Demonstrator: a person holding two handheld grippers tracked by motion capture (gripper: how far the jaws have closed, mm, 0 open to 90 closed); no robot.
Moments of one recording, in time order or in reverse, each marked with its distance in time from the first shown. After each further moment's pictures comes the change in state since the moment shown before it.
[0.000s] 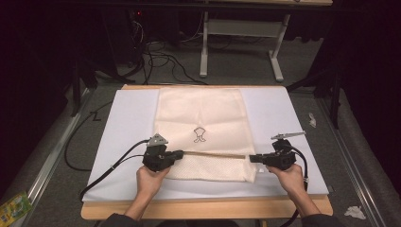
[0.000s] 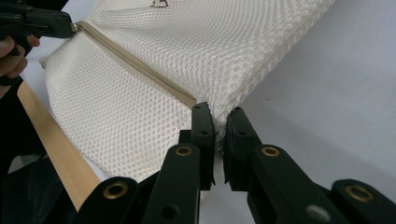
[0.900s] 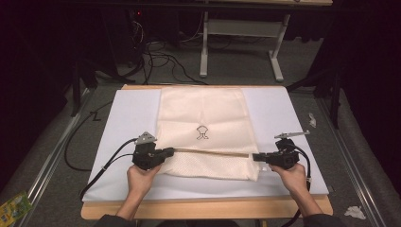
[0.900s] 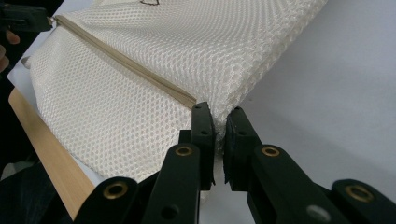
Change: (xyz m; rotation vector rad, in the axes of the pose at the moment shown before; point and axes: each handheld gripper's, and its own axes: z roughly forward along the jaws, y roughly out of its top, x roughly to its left) left arm 0.017 -0.002 -0.022 -0.021 0.036 -0.033; right arm -0.006 0.000 -0.006 -0.012 -0.027 0.017
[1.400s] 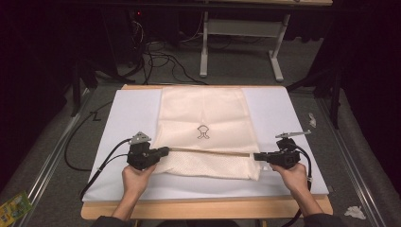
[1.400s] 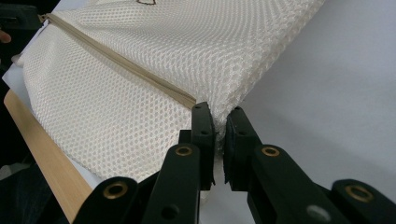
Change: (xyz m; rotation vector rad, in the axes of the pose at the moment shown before) left arm 0.009 -0.003 -0.011 -0.013 0.031 -0.018; right arm -0.002 0.001 -0.002 -0.002 -0.008 0.008
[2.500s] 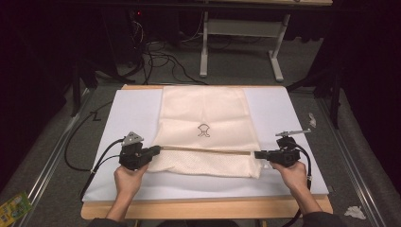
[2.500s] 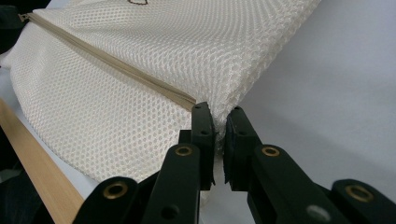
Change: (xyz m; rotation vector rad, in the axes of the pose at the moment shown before) left arm 0.010 -0.003 -0.013 -0.012 0.088 0.012; right arm -0.003 0.004 0.001 -0.003 -0.033 0.006
